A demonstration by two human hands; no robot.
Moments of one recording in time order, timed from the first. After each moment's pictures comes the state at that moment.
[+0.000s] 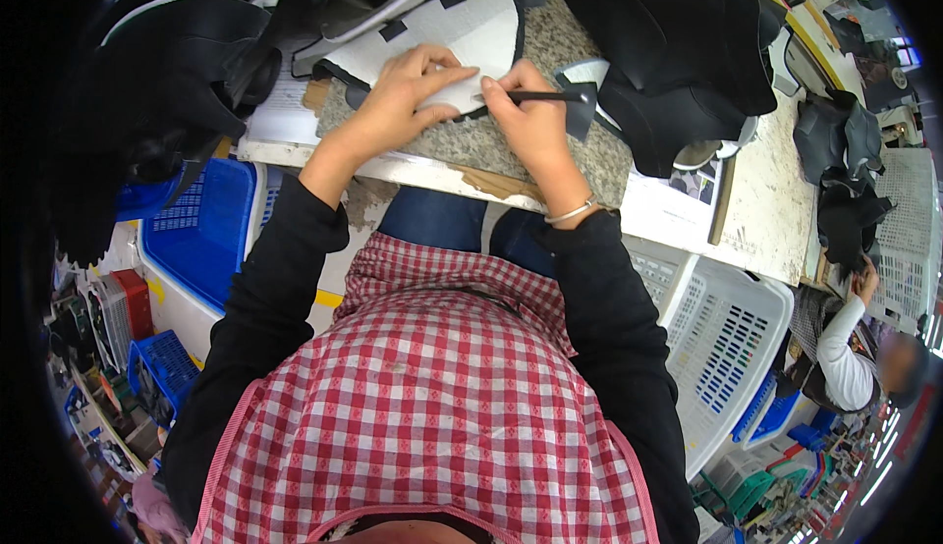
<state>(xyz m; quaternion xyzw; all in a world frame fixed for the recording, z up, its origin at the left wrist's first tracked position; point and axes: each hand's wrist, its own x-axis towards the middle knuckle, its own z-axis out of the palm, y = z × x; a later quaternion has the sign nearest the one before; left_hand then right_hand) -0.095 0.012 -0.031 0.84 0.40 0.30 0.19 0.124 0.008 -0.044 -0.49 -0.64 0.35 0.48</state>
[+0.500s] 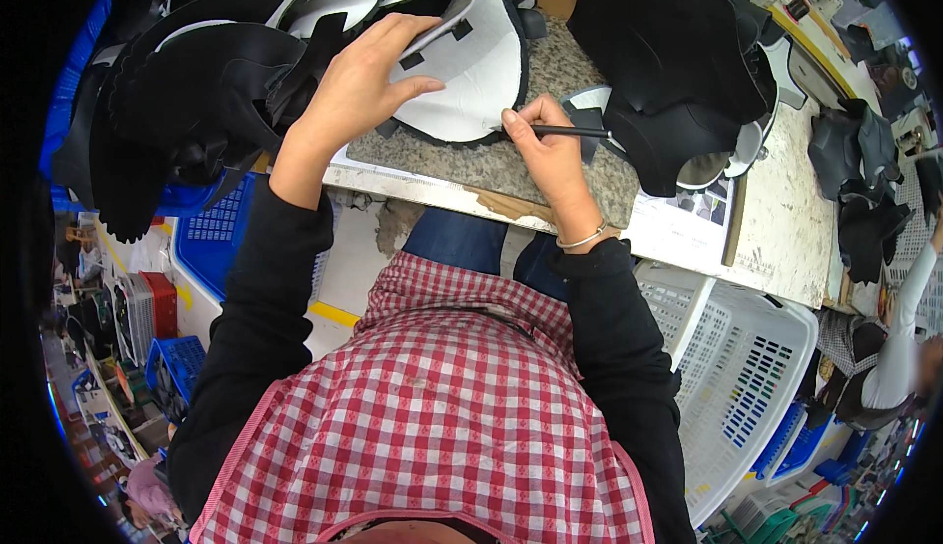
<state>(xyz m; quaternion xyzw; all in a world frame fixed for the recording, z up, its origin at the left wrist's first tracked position) -0.113 0.020 0.069 0.83 0.49 0.26 0.03 0.136 -0.002 -0.040 -0.39 -0.55 0.50 0.54</state>
